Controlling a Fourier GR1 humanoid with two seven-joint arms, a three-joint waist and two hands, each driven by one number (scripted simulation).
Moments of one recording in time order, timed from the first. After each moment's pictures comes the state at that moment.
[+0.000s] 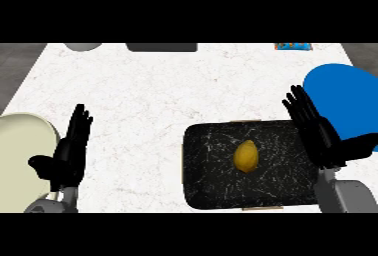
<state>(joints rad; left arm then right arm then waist) -0.05 0.32 -0.21 -1.44 0.29 0.39 -0.15 -0.16 -0.21 -0.01 -1.43 -0.27 0.10 -0.05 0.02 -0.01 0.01</state>
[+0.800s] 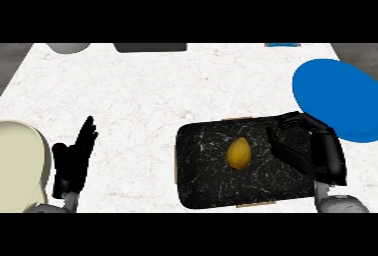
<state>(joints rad) -0.03 0.36 -0.27 -1.42 0.23 0.40 0.08 -0.07 -0.20 0.10 -1.61 0.15 -0.27 -0.10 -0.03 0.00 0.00</state>
